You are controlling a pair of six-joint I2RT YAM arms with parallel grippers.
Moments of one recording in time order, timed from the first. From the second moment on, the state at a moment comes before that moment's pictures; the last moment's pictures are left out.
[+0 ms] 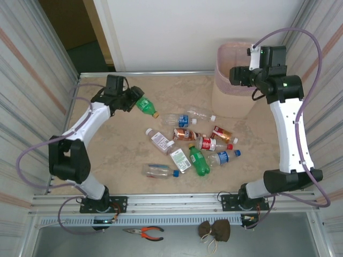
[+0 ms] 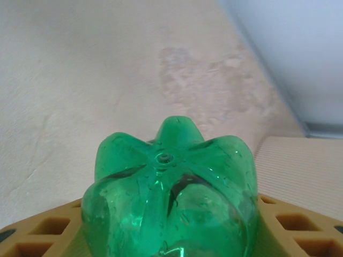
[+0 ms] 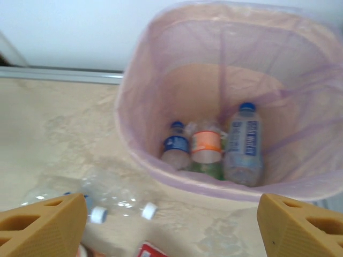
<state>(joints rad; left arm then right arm) -0.24 1.58 1.30 -0.44 0.22 -0.92 0.13 1.43 1.88 -1.03 0.00 0.04</state>
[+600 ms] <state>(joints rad) -0.29 1.24 1.20 -0.01 0.59 -0.56 0.36 1.25 1.52 -0.50 -0.48 0.15</state>
